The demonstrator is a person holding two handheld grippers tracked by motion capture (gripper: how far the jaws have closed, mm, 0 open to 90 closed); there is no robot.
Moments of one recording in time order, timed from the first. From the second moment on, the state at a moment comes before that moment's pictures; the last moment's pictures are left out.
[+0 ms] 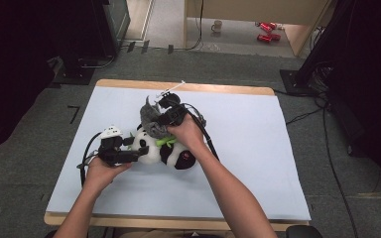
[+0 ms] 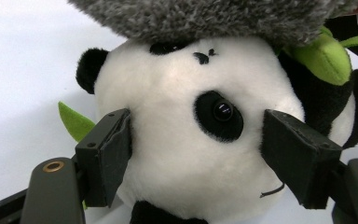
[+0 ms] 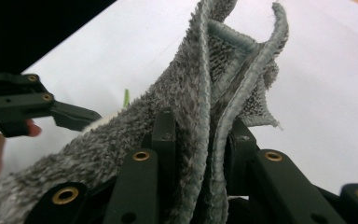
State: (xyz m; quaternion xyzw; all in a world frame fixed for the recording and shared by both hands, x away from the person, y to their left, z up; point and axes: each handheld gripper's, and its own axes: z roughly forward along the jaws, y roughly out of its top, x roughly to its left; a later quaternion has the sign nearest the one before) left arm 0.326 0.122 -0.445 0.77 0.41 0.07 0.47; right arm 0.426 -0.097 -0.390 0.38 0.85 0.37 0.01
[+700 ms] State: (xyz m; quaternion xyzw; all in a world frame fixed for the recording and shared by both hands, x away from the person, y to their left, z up) left arm 0.326 0.123 -0.445 0.77 0.42 0.07 0.48; right arm 0.429 -0.142 -0.384 0.41 0.84 0.35 0.04
